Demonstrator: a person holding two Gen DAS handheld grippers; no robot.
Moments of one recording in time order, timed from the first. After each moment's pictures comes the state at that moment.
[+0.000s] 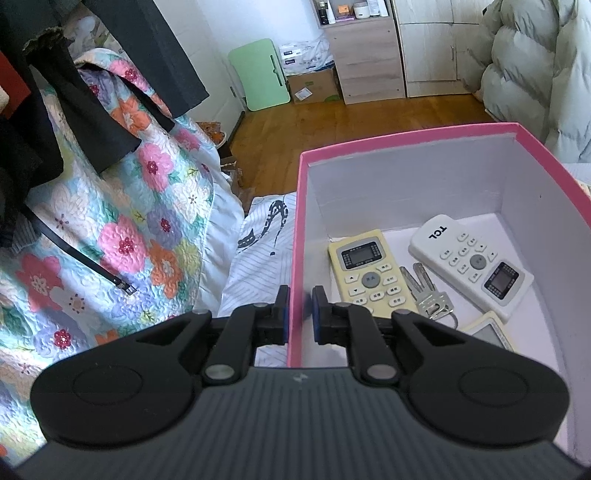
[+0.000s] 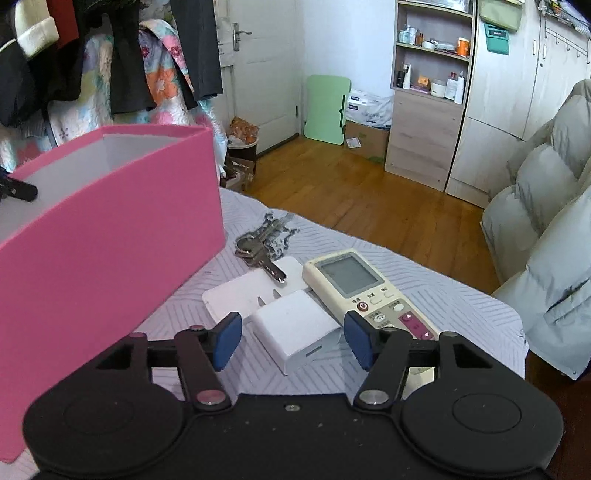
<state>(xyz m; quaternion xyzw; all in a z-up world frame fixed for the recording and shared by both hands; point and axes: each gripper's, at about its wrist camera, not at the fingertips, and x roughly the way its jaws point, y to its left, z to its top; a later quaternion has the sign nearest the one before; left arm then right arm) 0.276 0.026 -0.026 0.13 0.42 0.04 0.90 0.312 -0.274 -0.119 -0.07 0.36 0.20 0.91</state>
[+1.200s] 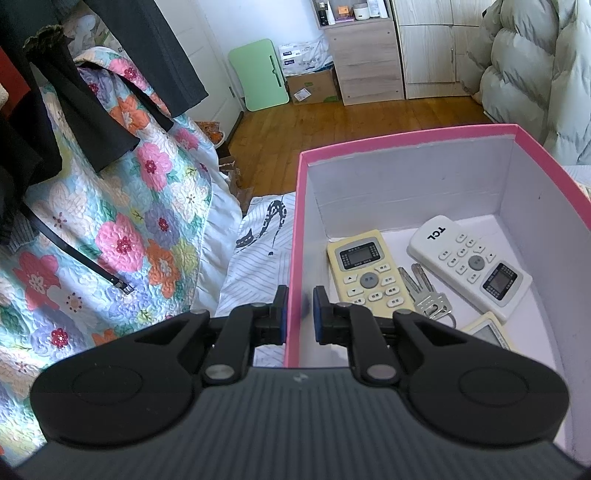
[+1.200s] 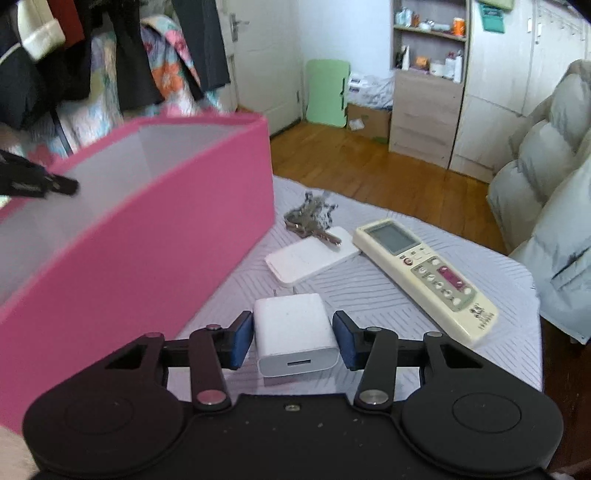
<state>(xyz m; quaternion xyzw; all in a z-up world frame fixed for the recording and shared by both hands) 0.276 0.026 -0.025 0.13 0.41 0.04 0.90 0.258 -0.250 -0.091 -0.04 0.38 0.20 0.90</state>
